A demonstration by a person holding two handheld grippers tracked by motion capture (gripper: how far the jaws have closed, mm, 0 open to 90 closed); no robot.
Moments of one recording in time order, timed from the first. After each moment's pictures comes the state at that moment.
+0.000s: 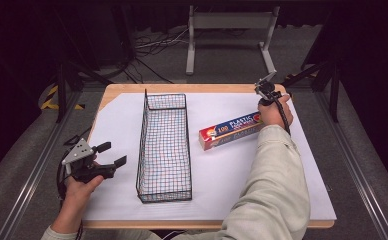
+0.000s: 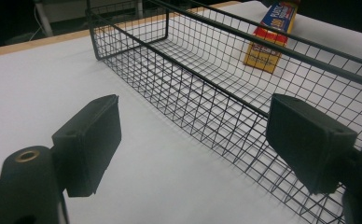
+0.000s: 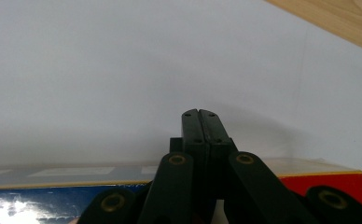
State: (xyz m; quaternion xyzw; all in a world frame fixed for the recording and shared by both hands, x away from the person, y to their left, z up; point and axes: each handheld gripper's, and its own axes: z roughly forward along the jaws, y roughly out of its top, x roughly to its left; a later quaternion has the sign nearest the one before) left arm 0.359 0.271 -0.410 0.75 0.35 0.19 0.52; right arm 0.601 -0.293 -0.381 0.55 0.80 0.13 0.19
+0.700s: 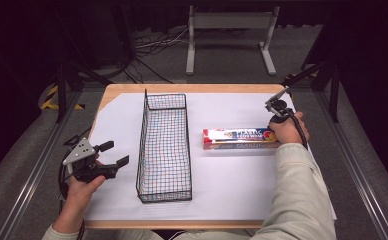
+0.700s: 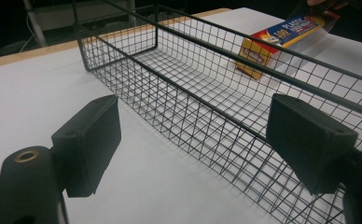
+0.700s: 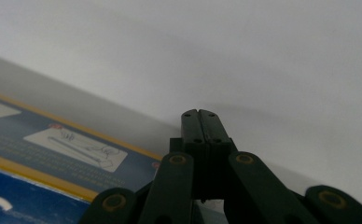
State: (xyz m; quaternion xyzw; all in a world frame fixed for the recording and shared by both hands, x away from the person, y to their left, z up) left arm 0.357 0.262 -0.403 0.75 0.33 0.19 0.53; right arm 0.539 -0.322 -0.393 0.56 0.82 0.10 0.11
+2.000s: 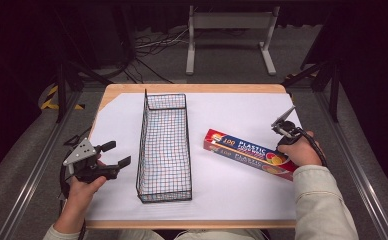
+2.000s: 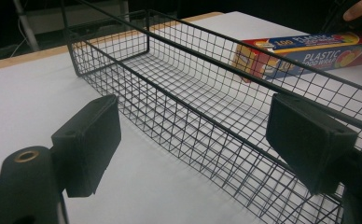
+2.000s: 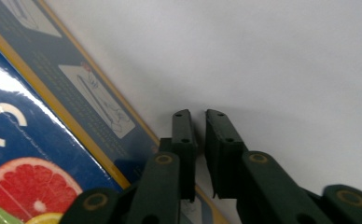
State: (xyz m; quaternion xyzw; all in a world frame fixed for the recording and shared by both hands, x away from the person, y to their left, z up) left arm 0.356 0.259 -0.402 0.75 0.33 0.18 0.54; right arm 0.467 -0.330 -0.397 0.53 0.84 0.06 0.02
